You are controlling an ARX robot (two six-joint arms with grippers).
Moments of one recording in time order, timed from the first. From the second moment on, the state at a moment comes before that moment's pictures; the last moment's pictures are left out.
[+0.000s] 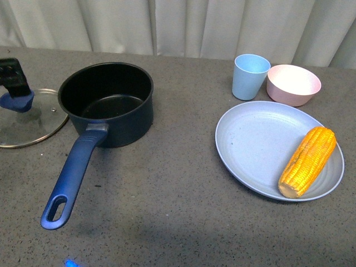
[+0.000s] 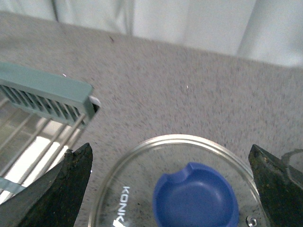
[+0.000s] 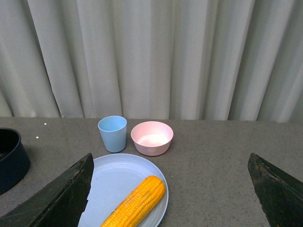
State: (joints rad) left arm 0.17 2.23 0.82 1.17 -0.11 0.00; right arm 0.00 0.00 0.01 0.00 0.00 0.00
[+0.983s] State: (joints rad) left arm 0.08 1.31 0.07 1.22 0.08 -0.01; right arm 0.00 0.00 0.01 0.00 0.00 0.00
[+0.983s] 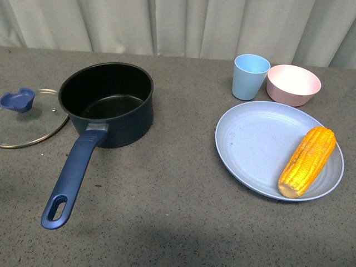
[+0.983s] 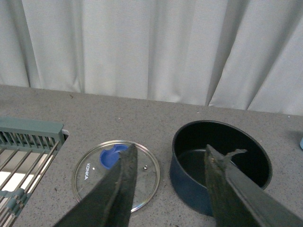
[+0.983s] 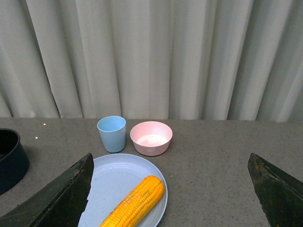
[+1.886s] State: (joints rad) left arm 0.00 0.51 0.02 0.50 0.00 -0.01; right arm 0.00 0.00 0.01 0.00 0.00 0.00
